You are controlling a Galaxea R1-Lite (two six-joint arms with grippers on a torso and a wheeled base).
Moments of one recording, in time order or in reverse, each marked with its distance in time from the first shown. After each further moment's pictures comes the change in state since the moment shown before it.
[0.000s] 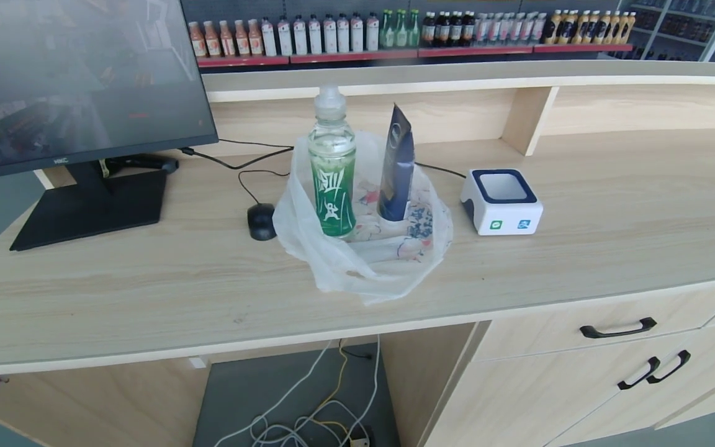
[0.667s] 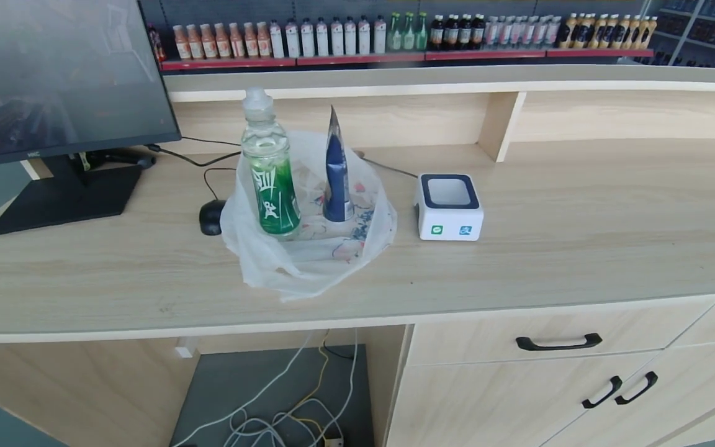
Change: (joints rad) left arm 0.000 0.000 0.000 0.000 0.000 -0.001; right arm 0.000 0.000 0.000 -0.002 0.000 -0.001
